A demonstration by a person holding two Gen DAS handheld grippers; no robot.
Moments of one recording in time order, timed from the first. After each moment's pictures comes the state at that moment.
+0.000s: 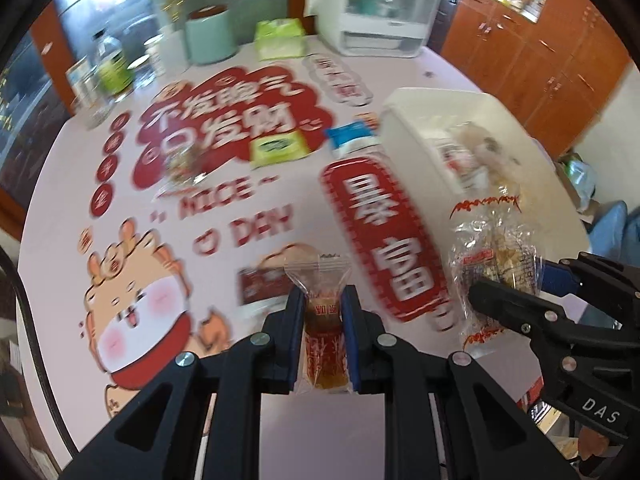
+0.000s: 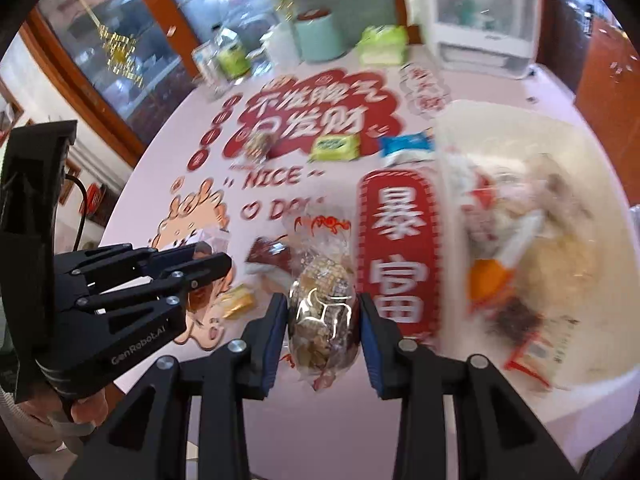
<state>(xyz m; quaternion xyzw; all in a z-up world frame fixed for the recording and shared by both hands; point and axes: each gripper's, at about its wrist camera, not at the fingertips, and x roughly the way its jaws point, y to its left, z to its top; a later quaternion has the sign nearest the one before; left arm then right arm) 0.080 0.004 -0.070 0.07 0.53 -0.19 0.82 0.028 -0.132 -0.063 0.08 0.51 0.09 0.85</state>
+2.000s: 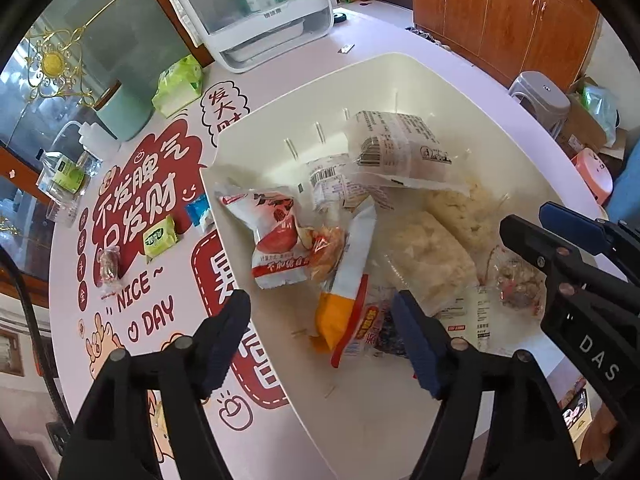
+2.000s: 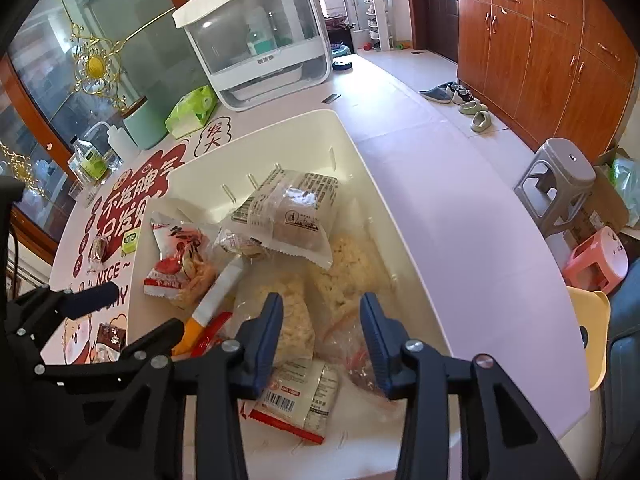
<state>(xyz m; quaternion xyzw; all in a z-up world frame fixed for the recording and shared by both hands) 0.085 -0.235 -0.088 0.23 0.52 -0.16 0.80 0.025 -0.356 -0.093 0.15 0.47 -0.08 0.87</state>
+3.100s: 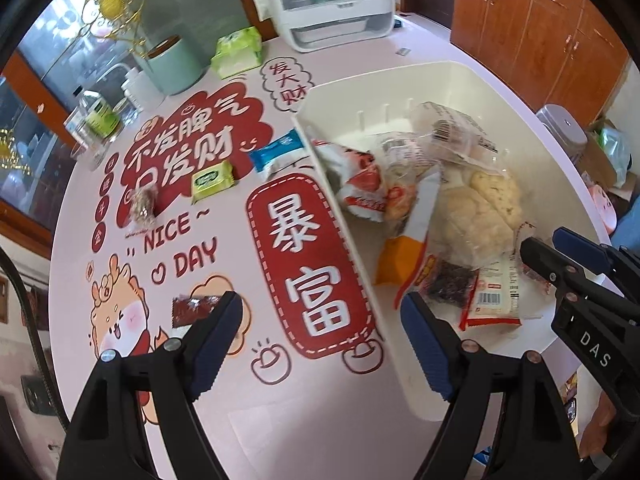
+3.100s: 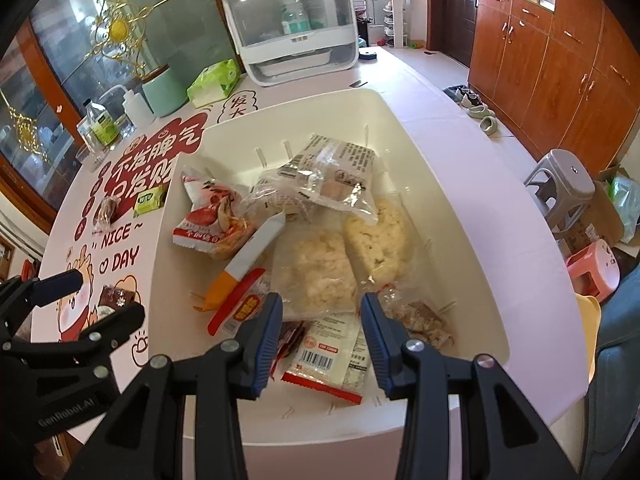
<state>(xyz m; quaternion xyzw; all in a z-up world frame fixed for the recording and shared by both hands) 0.063 -0.146 -0.072 0.16 0.53 -0.12 0.82 0.009 -0.303 -0.090 0.11 0.49 -0.07 0.86</state>
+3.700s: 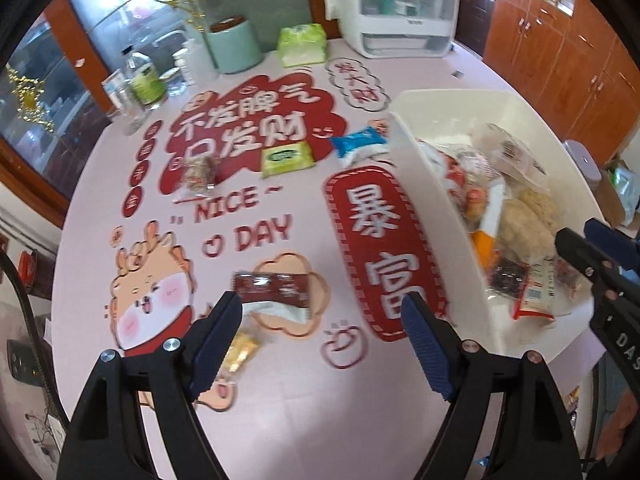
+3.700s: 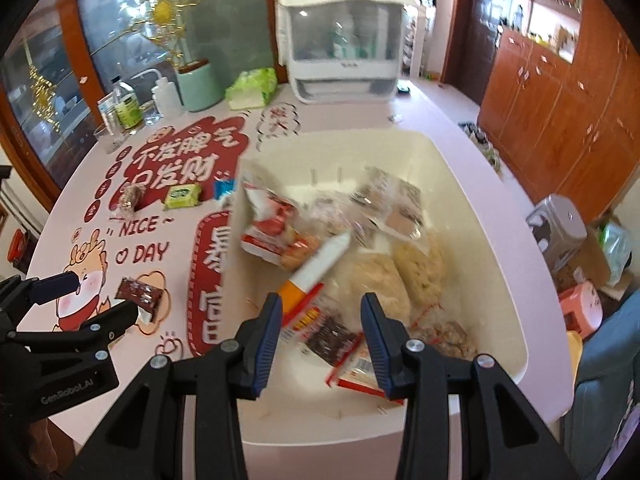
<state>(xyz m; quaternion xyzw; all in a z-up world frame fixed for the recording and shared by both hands) 0.064 -0.046 -0.065 0.11 0.52 -0.08 0.84 0.014 -0.221 -0.053 0.03 0.46 -0.06 0.89</state>
